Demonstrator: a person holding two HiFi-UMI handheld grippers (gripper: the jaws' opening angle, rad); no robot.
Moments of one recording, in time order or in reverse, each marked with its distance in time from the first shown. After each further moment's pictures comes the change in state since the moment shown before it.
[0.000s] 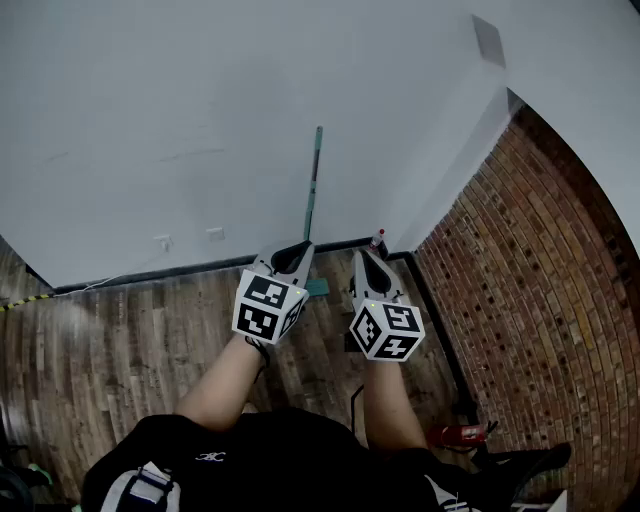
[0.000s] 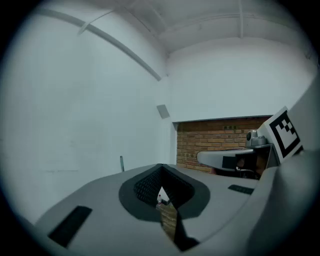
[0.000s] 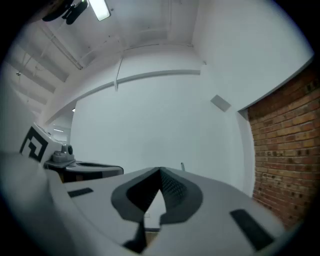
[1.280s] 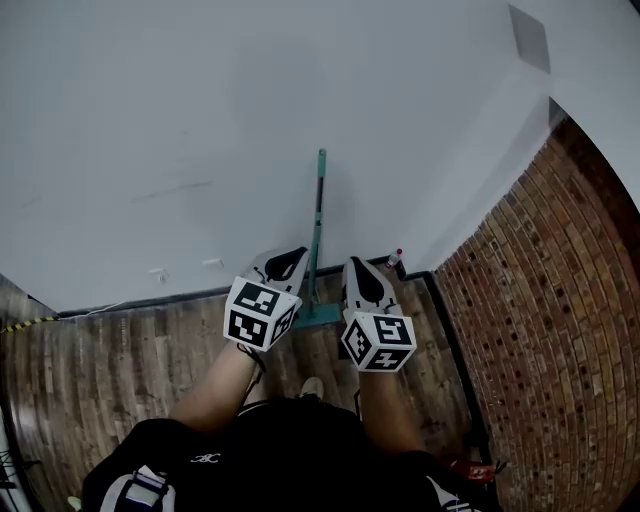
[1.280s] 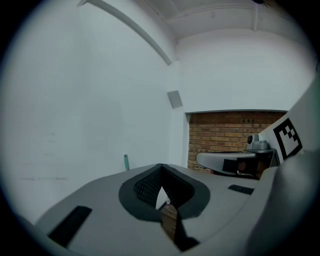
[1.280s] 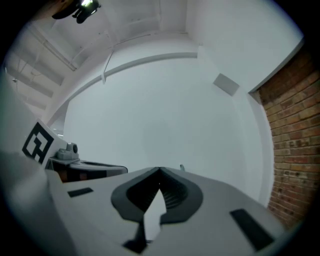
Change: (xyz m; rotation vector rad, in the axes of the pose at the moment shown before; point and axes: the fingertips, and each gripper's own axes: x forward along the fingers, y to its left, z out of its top) left arm 0.180 0.111 -0.006 -0.011 0.063 0.019; right arm 0.193 -0.082 -0.016 0.040 0.004 0.054
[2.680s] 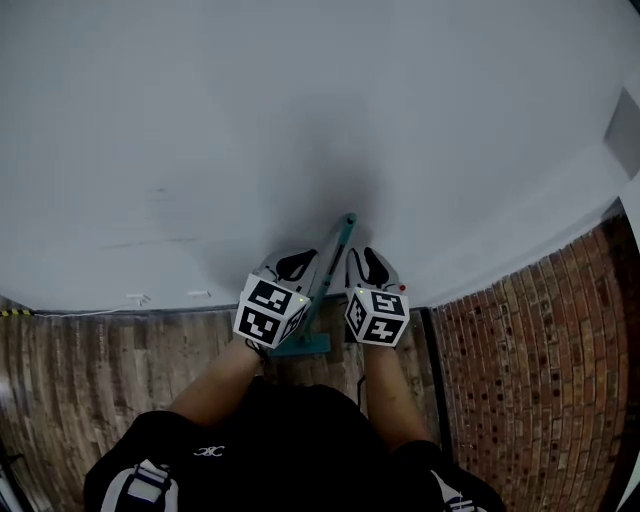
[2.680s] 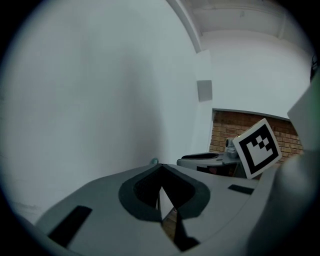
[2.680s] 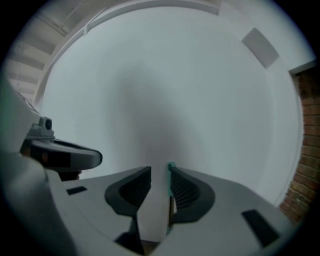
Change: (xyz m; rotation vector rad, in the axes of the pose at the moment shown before) left arm 0.197 0.197 -0.005 -0.115 0.058 -0.014; right arm 0.313 -0.090 -0.043 -0.136 0.254 -0.059
